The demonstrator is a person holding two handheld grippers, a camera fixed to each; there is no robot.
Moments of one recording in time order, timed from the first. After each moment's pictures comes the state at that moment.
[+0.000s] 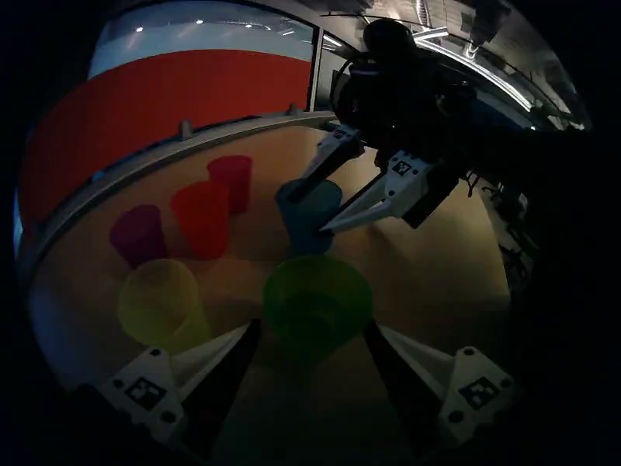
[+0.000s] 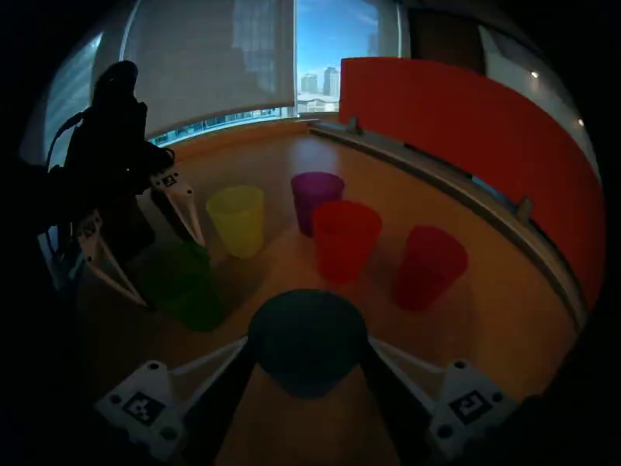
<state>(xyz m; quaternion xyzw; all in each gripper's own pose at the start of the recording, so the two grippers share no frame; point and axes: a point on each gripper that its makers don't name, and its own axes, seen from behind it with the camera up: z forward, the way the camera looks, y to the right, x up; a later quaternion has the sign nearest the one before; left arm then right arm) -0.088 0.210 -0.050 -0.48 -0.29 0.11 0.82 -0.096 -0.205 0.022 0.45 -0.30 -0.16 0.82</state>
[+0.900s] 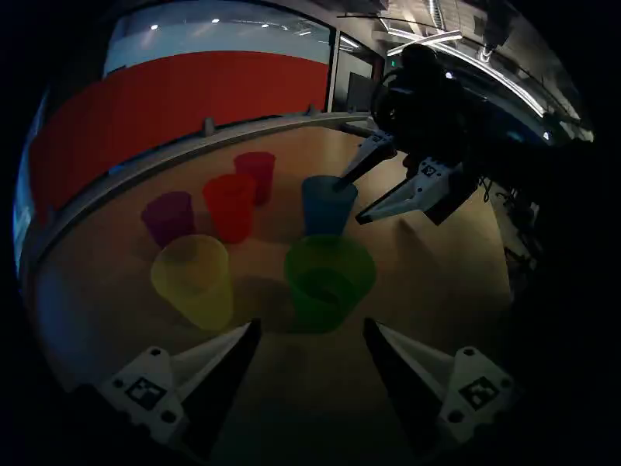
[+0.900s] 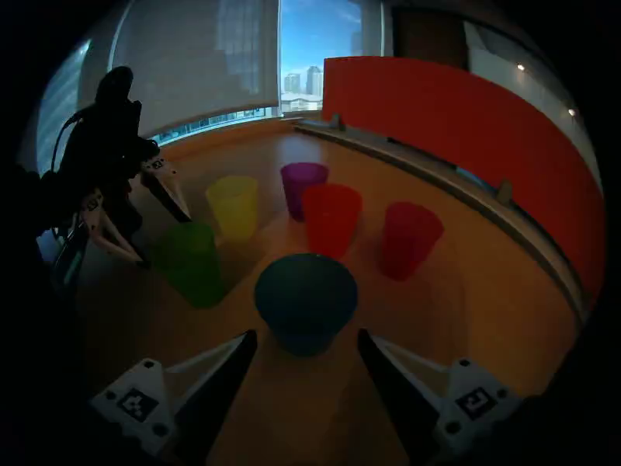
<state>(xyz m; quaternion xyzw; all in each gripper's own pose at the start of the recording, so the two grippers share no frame) -0.077 0.169 -0.063 -0.44 -0.30 0.11 0.84 -0.096 -0.169 -0.004 0.42 -0.31 -0.15 0.84</state>
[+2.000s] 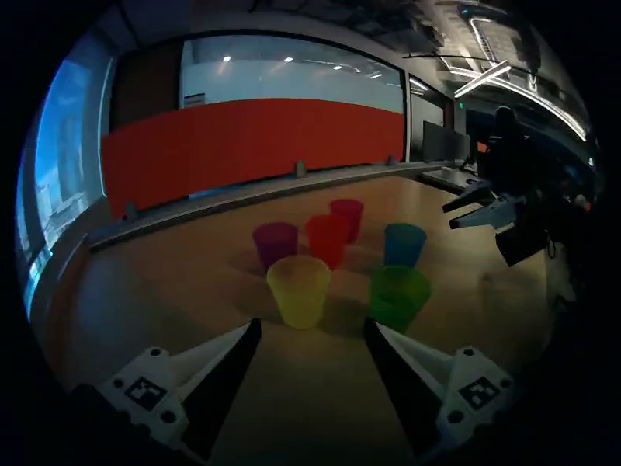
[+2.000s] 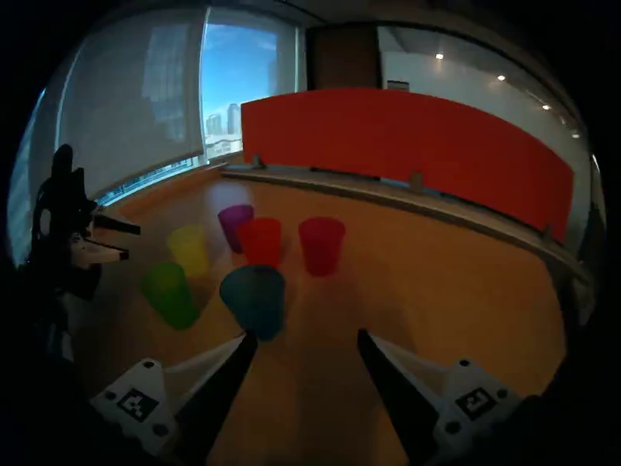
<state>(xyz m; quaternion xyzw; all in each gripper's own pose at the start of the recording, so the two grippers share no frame) -0.031 0.089 -0.044 -0.27 -0.20 0.07 0.94 -0.038 -0.106 -0.019 0.26 -0.25 -0.06 0.93</state>
